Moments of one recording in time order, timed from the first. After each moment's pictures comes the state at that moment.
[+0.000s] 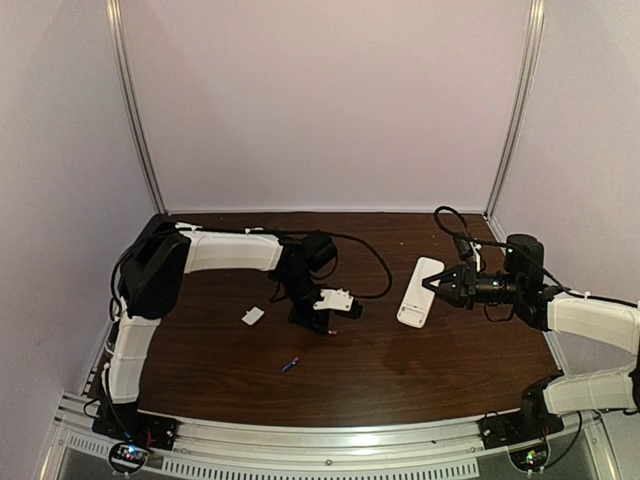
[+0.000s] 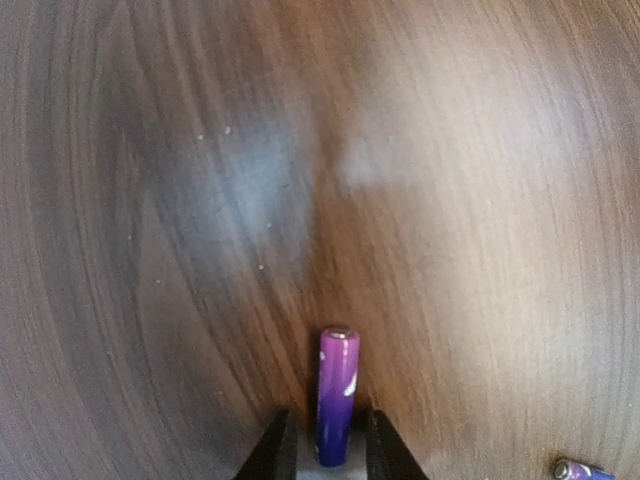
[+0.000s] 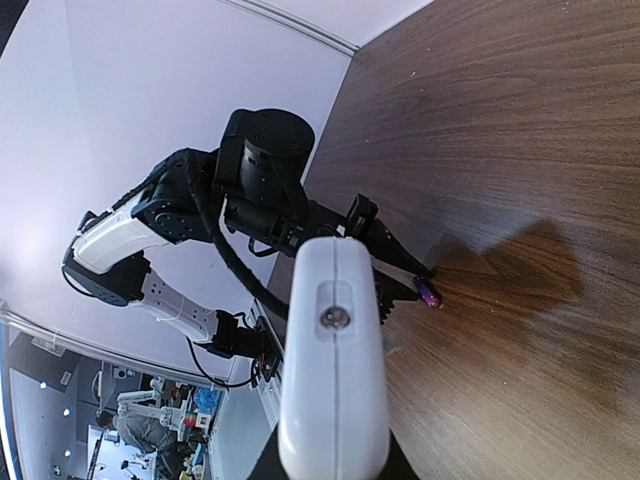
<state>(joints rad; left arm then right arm) -0.86 2.25 1.72 -0.81 0.31 0.94 0.26 1.10 0.46 0.29 -0.94 0.82</state>
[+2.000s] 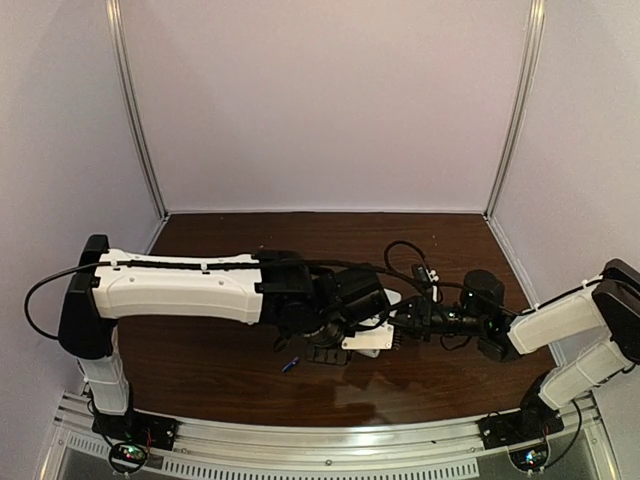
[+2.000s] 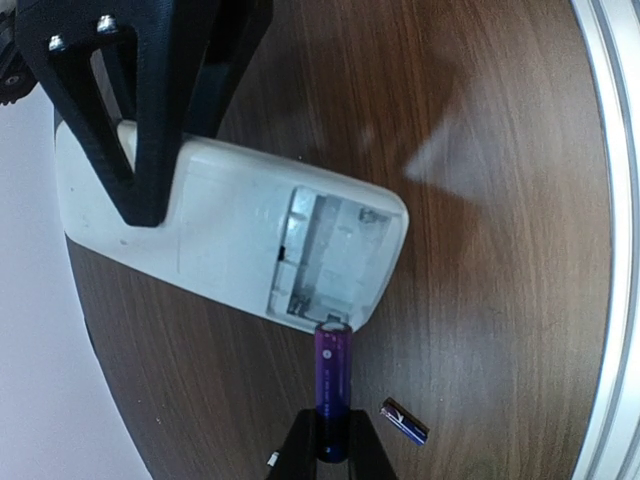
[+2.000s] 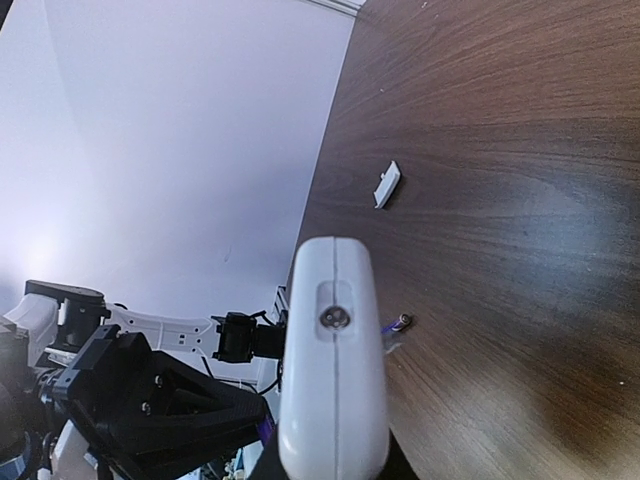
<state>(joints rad) -1.35 1.92 1.68 -0.93 -0.33 0.49 0.66 1.40 0.32 0.88 -0.61 1.14</state>
